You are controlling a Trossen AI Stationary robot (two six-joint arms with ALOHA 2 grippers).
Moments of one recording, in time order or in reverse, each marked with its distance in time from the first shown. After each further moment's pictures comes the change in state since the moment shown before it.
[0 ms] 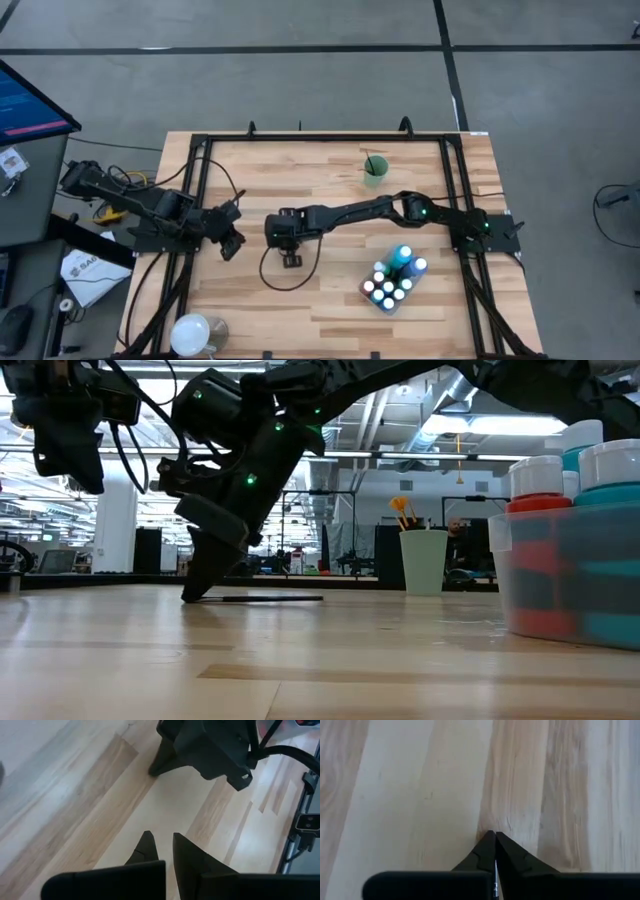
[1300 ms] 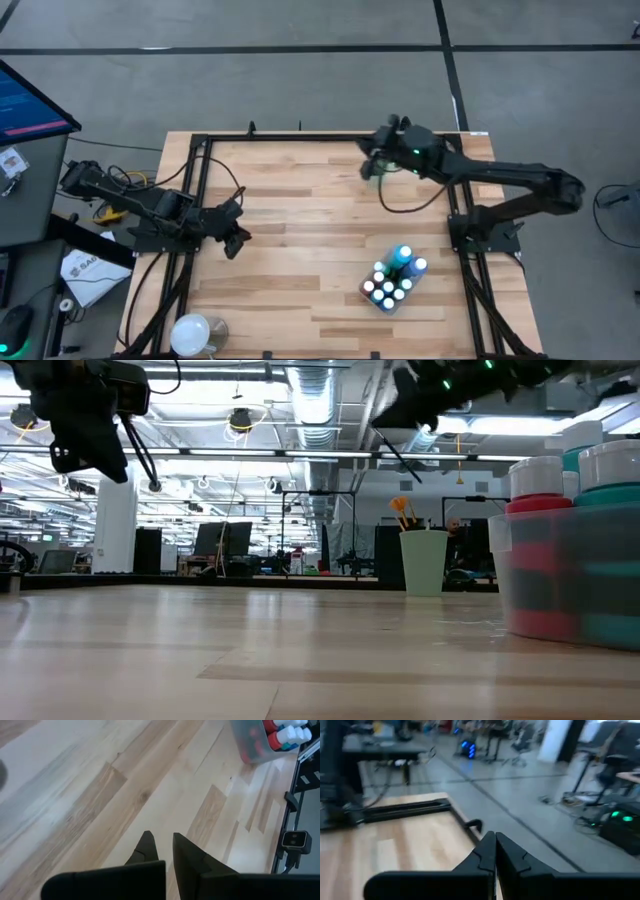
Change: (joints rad) left arm 0.000 0.000 0.000 0.091 -0.063 0.022; right arm -0.390 -1.321 -1.246 0.883 0.181 -0.008
